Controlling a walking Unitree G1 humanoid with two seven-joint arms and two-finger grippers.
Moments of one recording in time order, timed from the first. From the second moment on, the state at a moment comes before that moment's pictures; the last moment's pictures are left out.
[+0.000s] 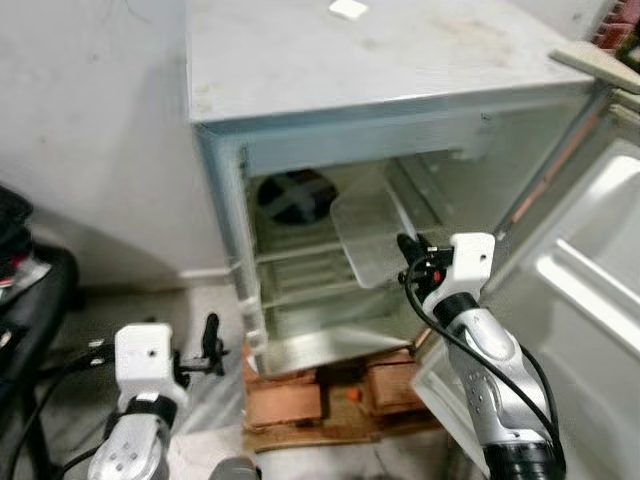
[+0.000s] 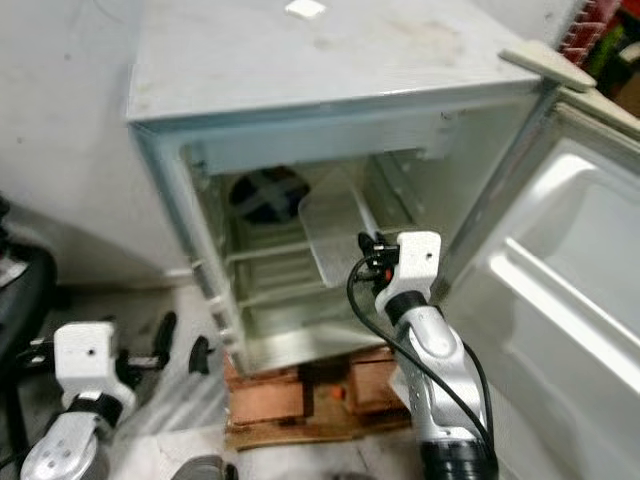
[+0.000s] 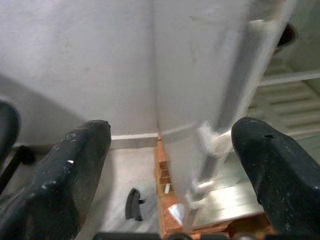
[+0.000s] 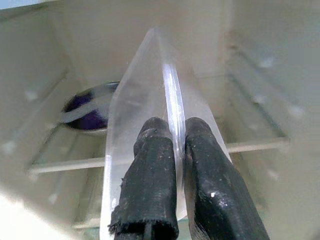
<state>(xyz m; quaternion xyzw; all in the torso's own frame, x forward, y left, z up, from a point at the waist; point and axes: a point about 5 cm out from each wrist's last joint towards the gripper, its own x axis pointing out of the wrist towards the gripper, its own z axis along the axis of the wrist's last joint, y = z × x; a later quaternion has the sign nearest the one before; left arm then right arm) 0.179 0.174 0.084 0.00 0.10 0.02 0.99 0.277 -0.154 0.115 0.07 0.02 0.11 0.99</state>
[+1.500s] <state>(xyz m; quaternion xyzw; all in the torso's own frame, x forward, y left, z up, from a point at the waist) 0.168 0.172 0.087 0.01 0.11 0.03 0.99 0.330 -0.083 0.116 0.12 0.05 0.19 0.97</state>
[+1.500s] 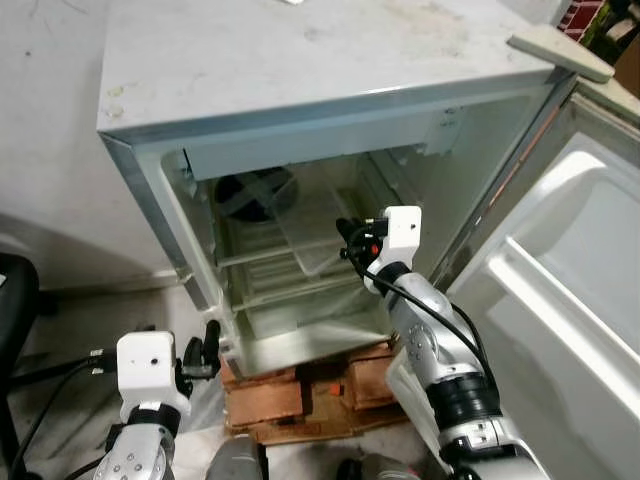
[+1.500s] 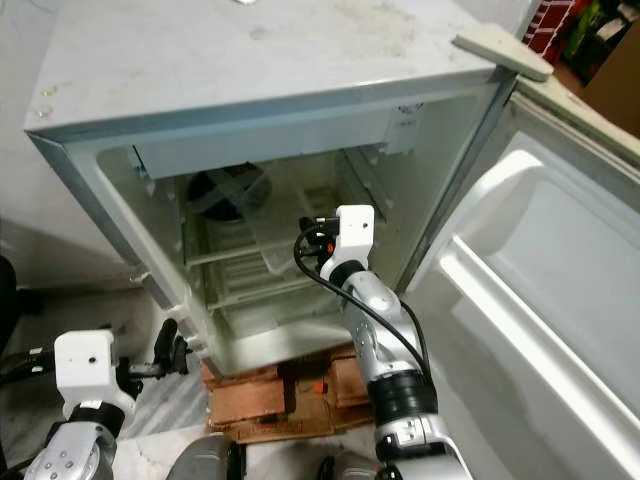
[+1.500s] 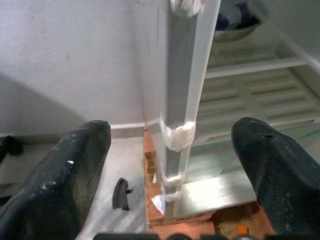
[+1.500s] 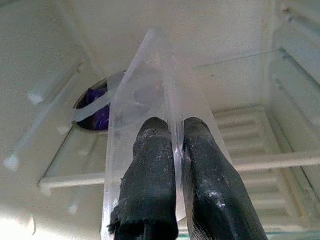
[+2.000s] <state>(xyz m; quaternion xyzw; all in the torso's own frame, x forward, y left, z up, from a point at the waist) 0.158 0.175 0.087 0.01 0.13 0.04 0.99 0.332 -0.116 0.106 0.13 0.04 0.09 0.99</state>
